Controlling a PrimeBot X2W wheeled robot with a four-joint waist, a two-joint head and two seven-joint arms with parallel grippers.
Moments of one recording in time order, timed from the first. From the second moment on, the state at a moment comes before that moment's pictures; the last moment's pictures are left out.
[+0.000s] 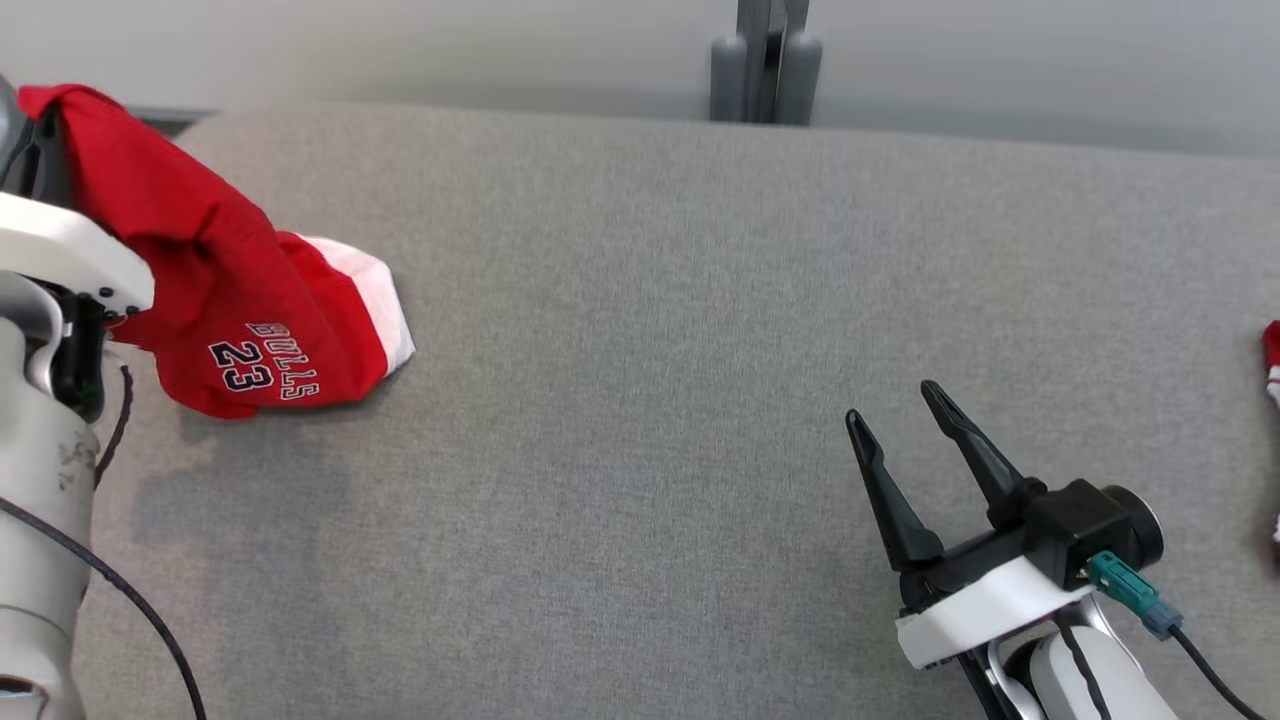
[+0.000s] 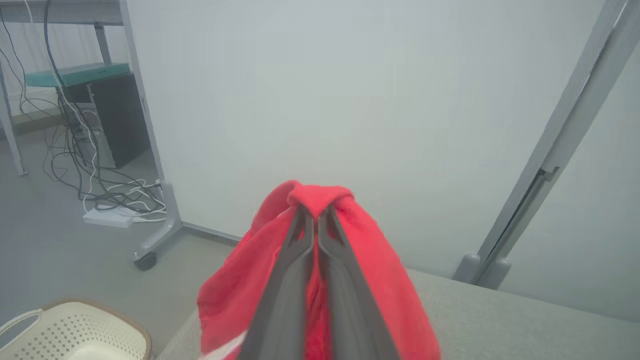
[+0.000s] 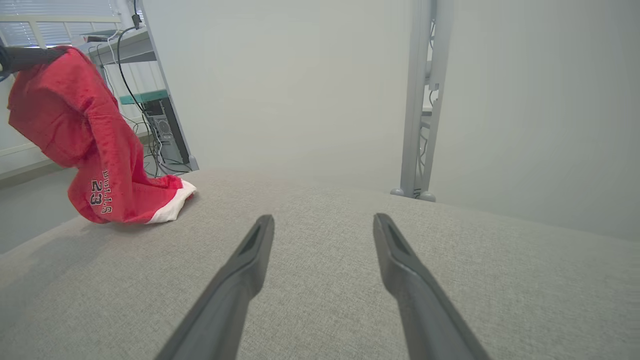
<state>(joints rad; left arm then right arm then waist) -0.99 0.33 -0.15 1.15 -0.51 -0.13 -0.26 -0.21 -0.09 0.29 0.21 0.17 0.13 -0.26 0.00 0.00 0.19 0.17</state>
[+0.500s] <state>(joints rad) -0.82 0.21 -0.10 0.64 -0.38 -0.10 -0.26 -0.17 -0.07 0.23 0.22 0.16 0.13 -0.26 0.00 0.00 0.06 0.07</state>
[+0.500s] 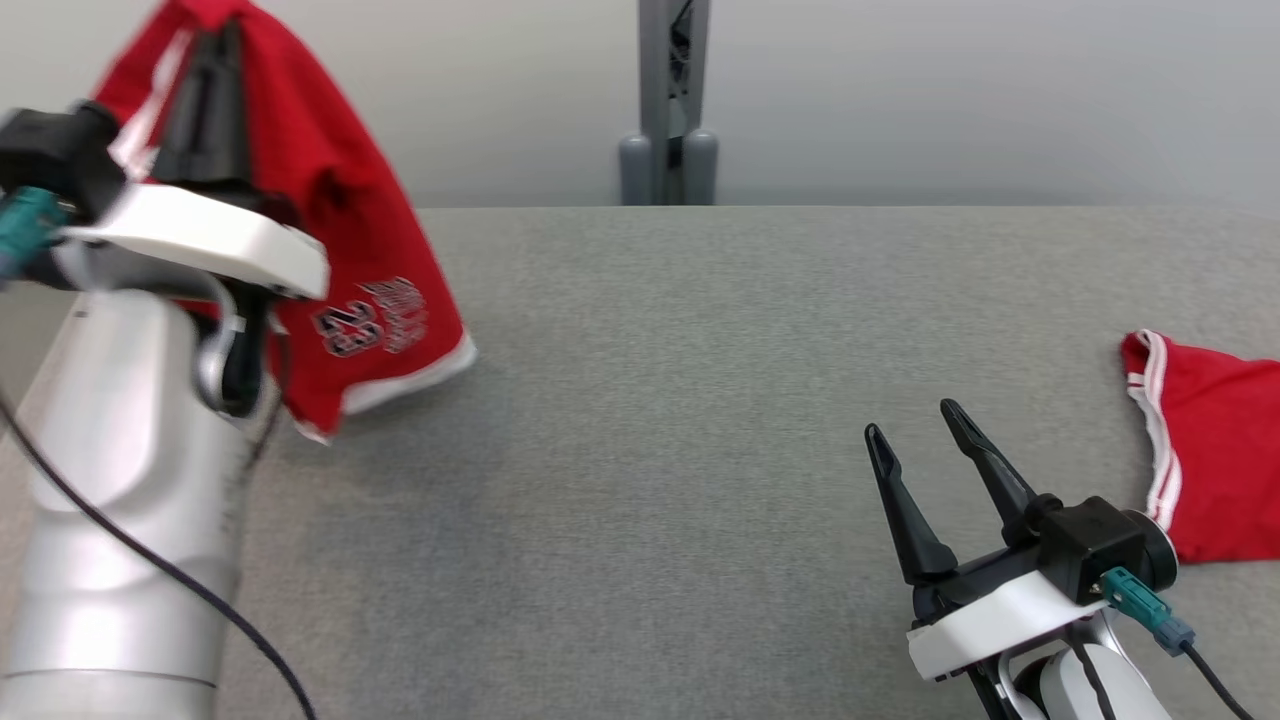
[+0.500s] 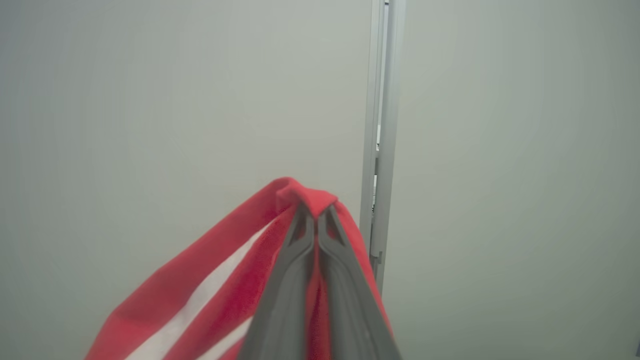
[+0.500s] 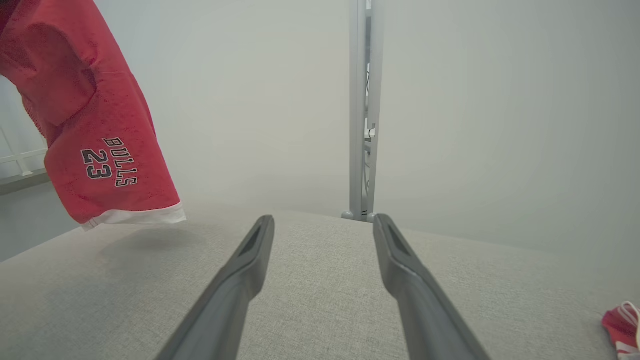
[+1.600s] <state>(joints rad) -0.82 0.22 -0.39 1.05 -0.45 -0.03 -0.18 -0.24 -0.05 0.22 0.19 0.17 0.13 -0.26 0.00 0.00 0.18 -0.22</state>
